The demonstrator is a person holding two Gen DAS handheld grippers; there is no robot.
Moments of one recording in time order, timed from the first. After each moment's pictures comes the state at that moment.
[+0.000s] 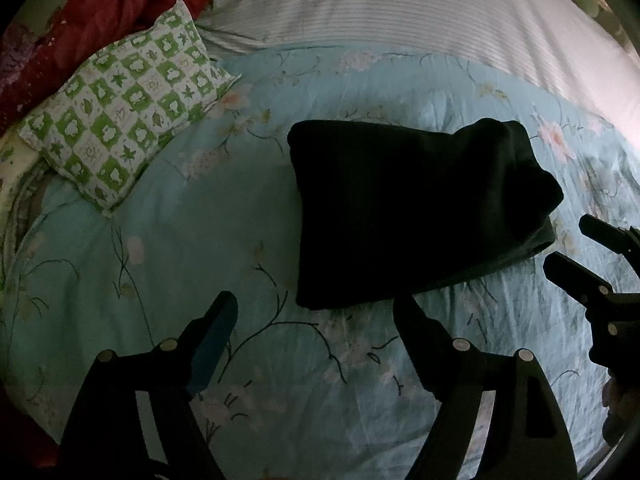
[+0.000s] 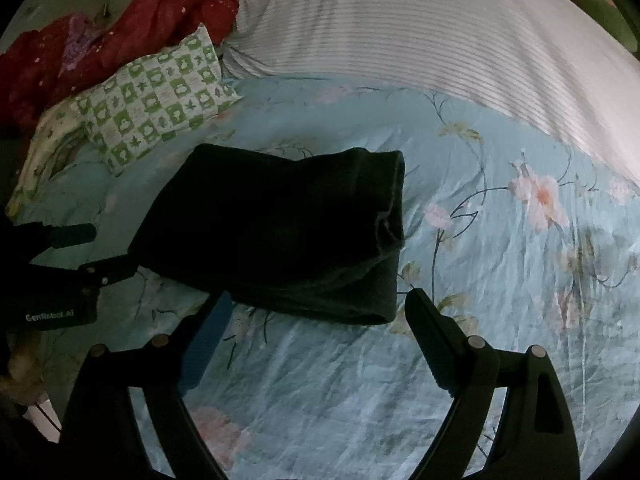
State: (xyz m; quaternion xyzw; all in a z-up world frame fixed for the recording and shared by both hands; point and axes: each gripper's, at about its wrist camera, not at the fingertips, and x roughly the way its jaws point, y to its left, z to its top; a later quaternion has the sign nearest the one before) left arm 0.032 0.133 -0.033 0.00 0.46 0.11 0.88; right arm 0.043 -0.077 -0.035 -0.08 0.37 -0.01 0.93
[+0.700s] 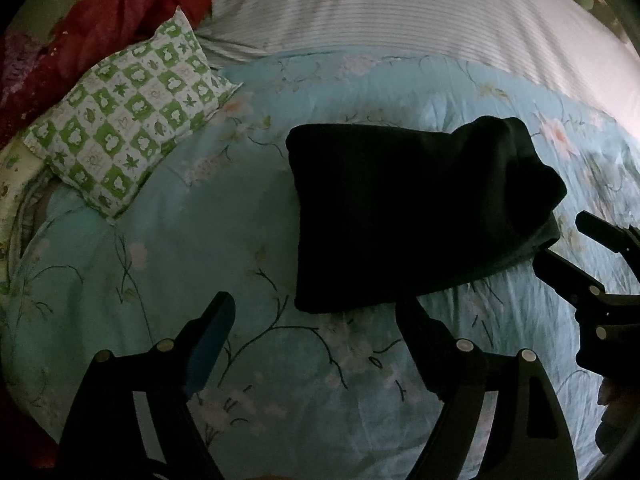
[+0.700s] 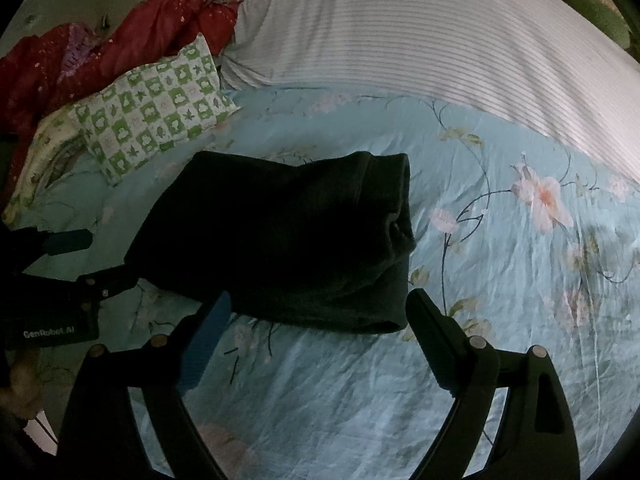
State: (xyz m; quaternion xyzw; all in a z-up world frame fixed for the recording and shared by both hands) left arm 0.032 0.127 -0.038 0.02 0.45 0.11 0.89; right arm 0.043 -0.074 -0.045 -0.07 0.34 -0.02 0.94
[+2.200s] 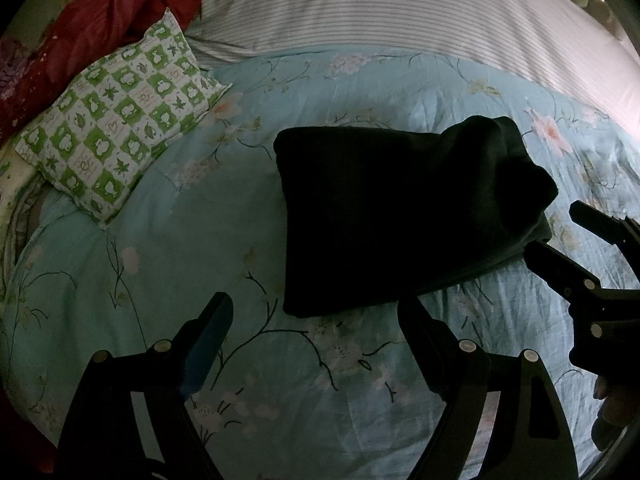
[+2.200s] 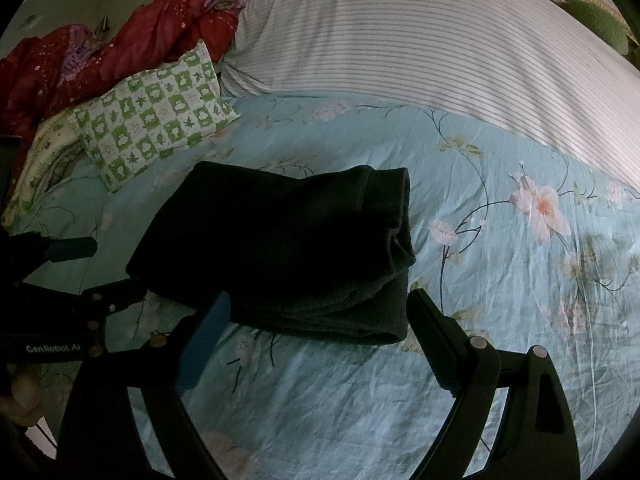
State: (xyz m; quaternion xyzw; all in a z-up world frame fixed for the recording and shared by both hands) left arm 0.036 0.123 -0.037 0.03 0.45 0.10 0.89; right arm 0.046 -0.074 -0.039 -0.08 0.33 -0.02 0.94
